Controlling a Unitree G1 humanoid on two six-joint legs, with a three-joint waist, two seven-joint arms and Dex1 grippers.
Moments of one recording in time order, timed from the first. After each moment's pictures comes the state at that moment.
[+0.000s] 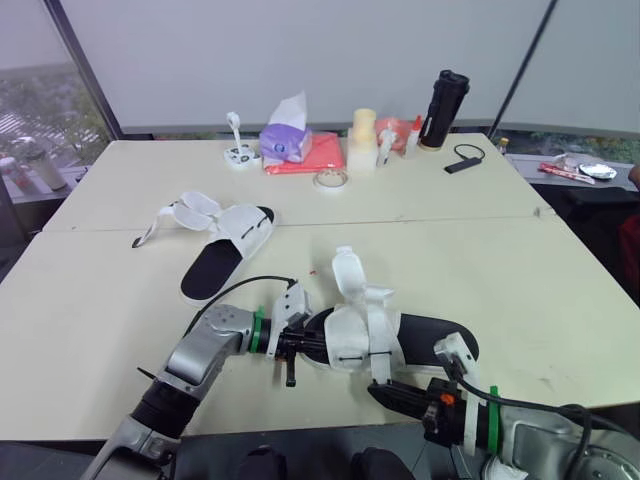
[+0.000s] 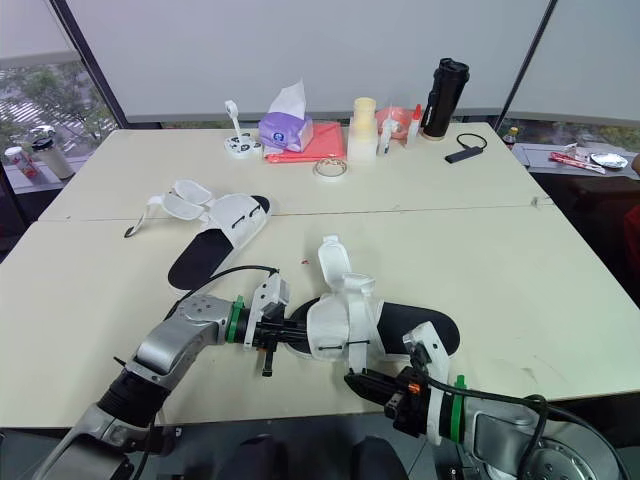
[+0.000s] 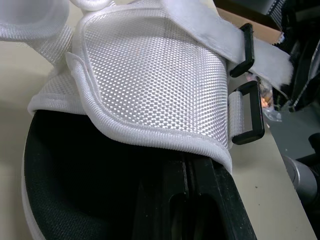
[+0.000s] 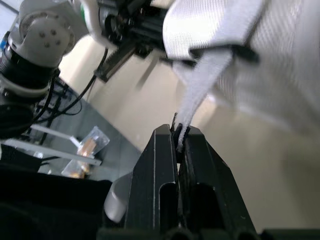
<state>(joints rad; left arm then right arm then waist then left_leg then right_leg) -0.40 0.41 -0.31 0.00 -0.29 0.44 -1.16 0.29 -0.65 -0.12 -0.68 1.10 0.99 0.48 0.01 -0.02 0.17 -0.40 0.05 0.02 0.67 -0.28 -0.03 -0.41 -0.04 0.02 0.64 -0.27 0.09</state>
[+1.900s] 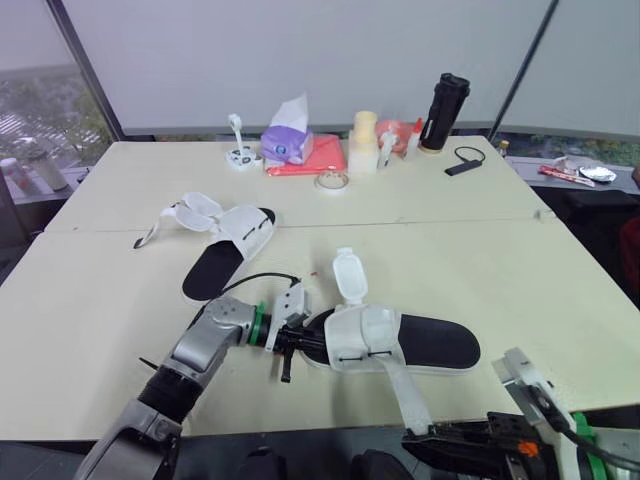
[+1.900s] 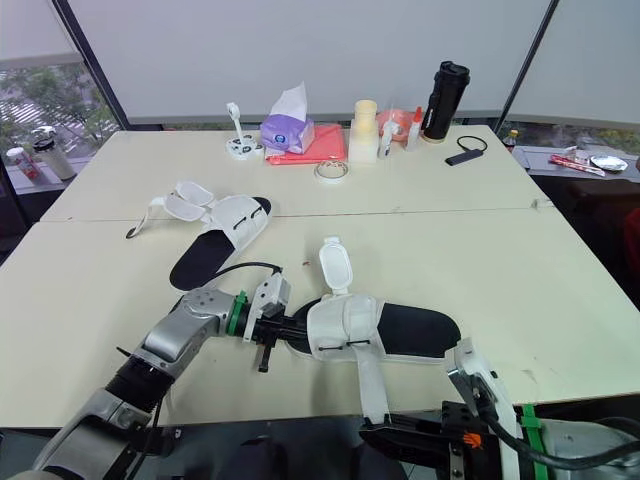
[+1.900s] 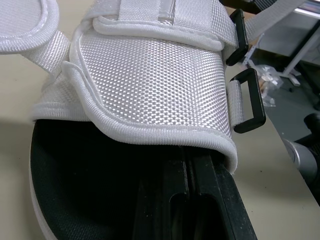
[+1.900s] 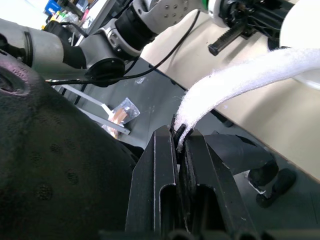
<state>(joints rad) -0.47 0.42 -0.36 0.17 -0.29 0.28 -1.24 0.62 -1.04 -0.53 -0.96 1.57 0.84 0.57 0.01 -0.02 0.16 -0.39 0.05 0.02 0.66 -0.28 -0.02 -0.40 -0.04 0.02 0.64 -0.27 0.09</state>
